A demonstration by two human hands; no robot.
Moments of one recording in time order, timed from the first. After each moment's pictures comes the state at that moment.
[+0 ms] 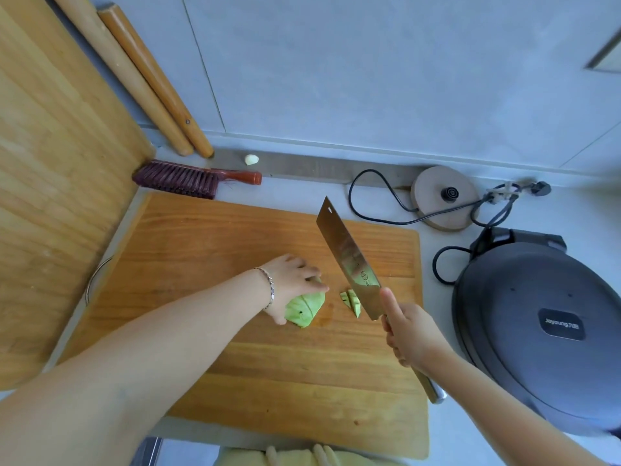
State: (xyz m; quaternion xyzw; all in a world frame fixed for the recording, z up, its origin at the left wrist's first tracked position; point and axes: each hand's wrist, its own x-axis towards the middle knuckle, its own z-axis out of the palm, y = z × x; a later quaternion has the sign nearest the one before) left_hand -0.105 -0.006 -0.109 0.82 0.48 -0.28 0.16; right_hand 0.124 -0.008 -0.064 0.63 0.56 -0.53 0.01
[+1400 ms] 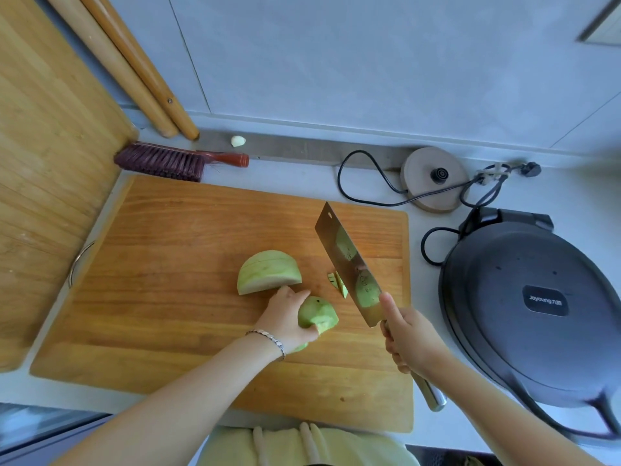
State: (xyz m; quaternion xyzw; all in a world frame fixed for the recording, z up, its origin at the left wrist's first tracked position) left_hand -0.035 -0.085 -0.138 0.53 0.74 0.07 0.40; right_hand 0.155 -0.030 -0.074 0.63 0.54 -0.56 0.02
